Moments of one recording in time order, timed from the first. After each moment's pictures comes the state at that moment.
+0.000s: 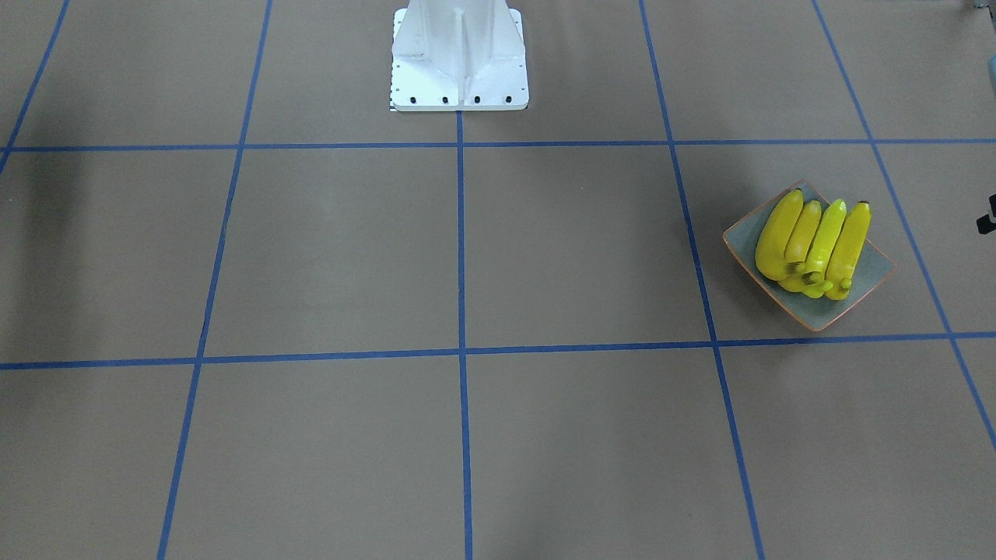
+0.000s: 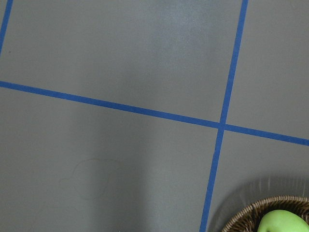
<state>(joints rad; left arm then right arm) -1.45 -1.71 -1.66 -1.42 -2.38 0.03 1.48 -1.56 1.79 -1.62 2.34 -0.01</state>
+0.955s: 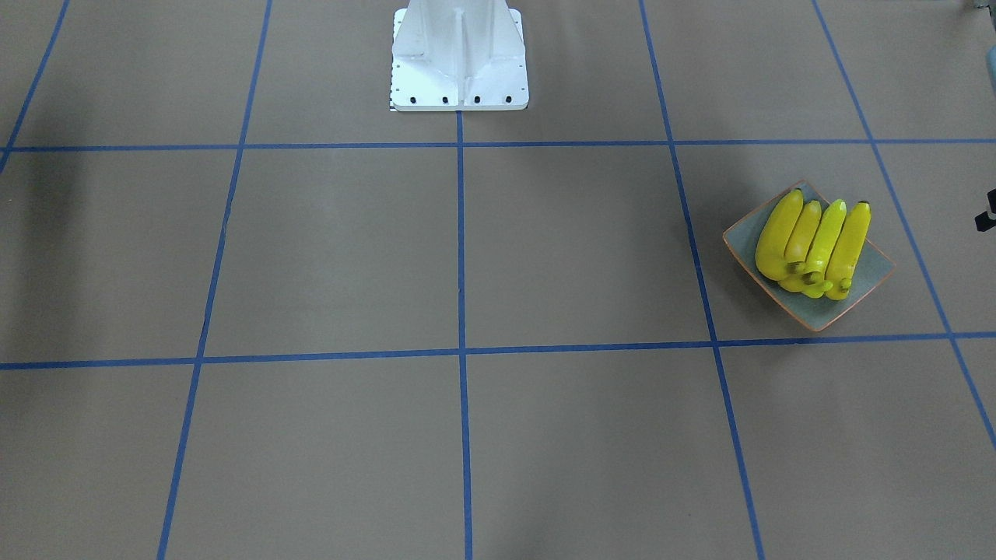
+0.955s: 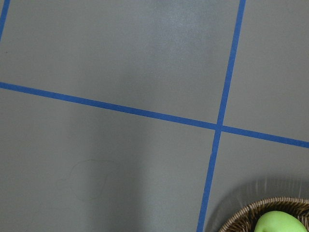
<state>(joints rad) -1.45 -1.71 -1.71 -1.42 -2.38 0.03 1.48 -1.57 1.79 -1.62 2.34 -0.01</state>
